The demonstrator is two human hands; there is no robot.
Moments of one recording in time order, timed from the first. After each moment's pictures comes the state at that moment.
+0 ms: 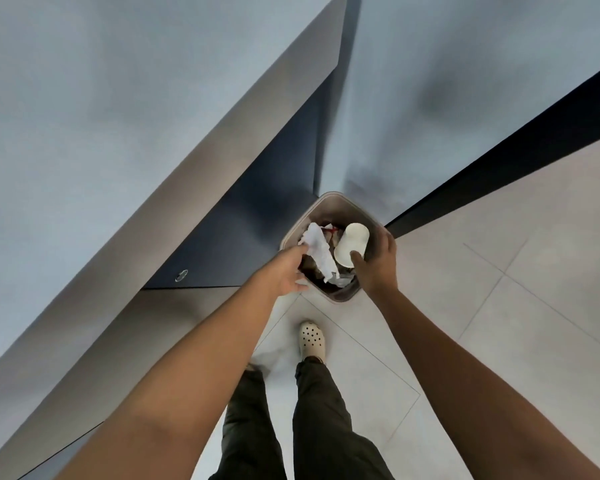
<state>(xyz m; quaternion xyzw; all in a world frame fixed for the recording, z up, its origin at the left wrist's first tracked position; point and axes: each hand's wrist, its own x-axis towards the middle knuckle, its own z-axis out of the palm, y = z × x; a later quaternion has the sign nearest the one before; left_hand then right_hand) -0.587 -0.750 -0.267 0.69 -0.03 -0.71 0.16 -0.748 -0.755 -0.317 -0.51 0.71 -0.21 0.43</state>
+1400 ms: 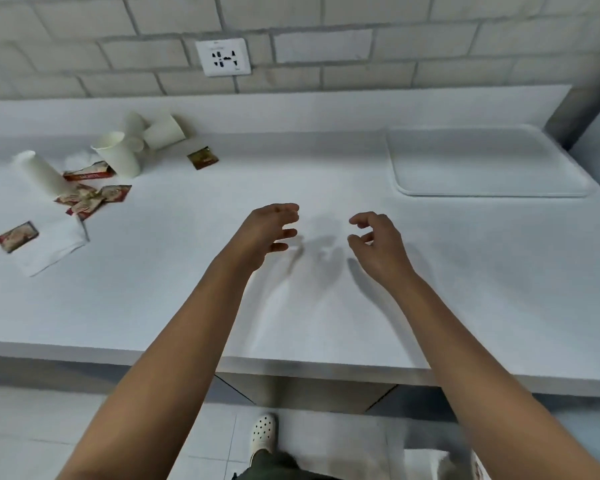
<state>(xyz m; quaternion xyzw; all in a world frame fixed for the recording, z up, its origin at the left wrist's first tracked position) -0.230 -0.517 0.028 0.76 -0.04 -0.28 0.59 -0.325 -0.680 -0.021 -0.84 0.20 -0.16 0.48</state>
